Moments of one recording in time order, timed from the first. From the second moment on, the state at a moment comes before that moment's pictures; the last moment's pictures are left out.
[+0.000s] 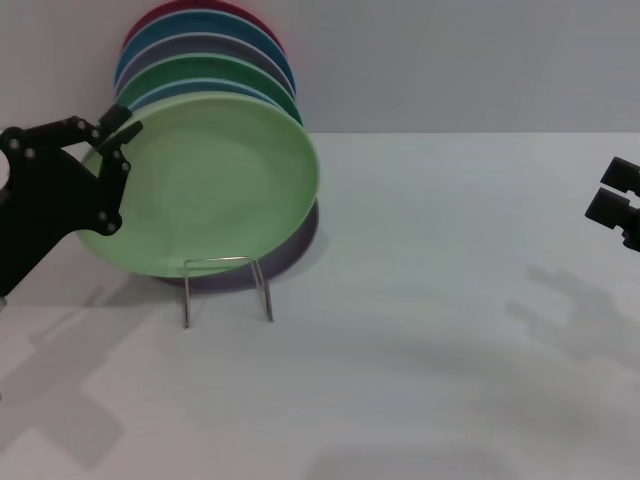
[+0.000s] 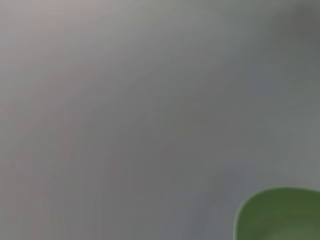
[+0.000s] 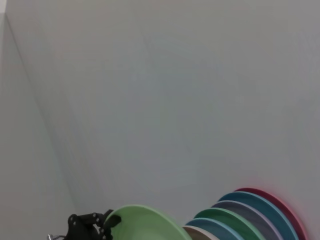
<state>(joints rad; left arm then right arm) -0.52 -1.94 -0.96 -0.06 2.89 1.70 0.53 0.11 2.09 2.32 1.04 -1.39 1.71 -1.53</state>
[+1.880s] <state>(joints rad) -0.32 -2.07 -1.39 -0.18 2.89 1.76 0.13 0.09 2.09 2.34 0.79 -1.22 1.65 -2.05</state>
